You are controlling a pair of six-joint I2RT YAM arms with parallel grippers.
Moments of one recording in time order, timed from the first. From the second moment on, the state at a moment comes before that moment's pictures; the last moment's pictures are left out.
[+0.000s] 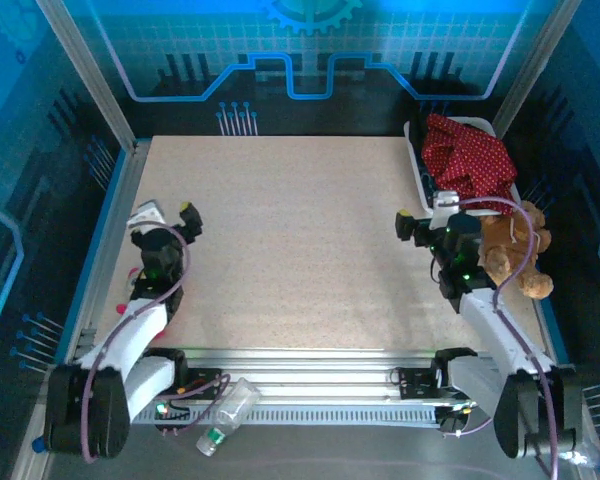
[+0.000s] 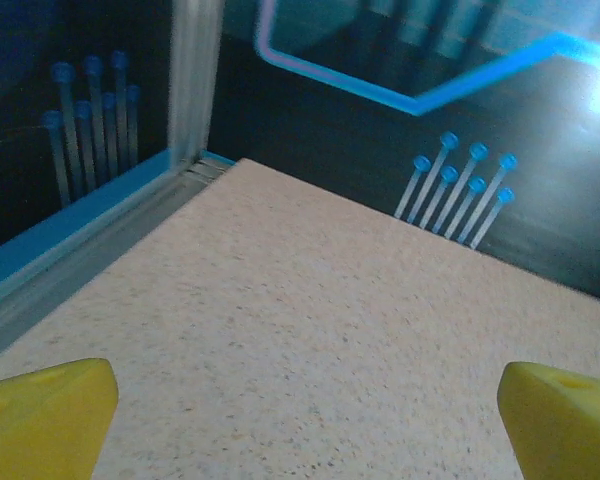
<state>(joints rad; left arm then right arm) -0.02 0.95 0.40 0.34 -0.41 -0.42 0.06 0.97 0.56 0.07 0.00 0.05</state>
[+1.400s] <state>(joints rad) 0.02 1.03 0.73 -0.24 0.14 -0.84 -0.08 1.63 1.69 -0.68 0.00 0.11</state>
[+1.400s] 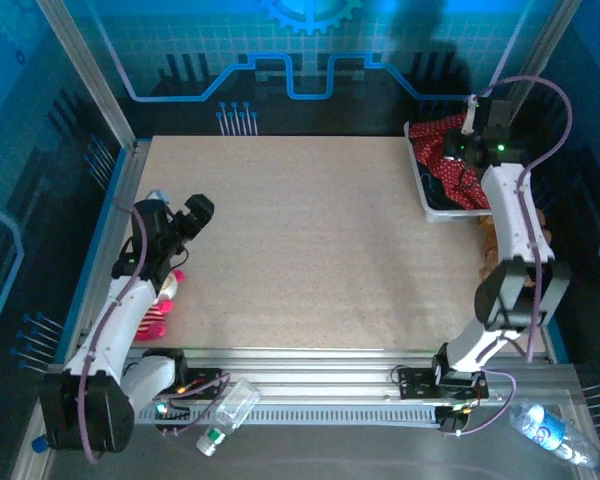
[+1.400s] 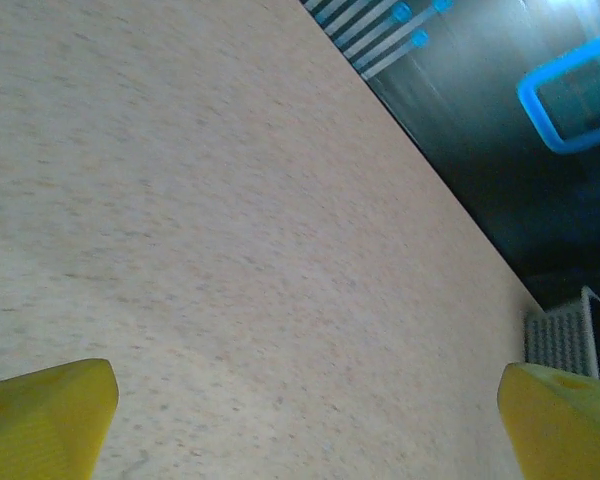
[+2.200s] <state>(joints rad) -0.07 1.25 1.00 -0.29 0.25 -0.68 0.37 1.71 1.50 -0.68 -0.37 0.20</state>
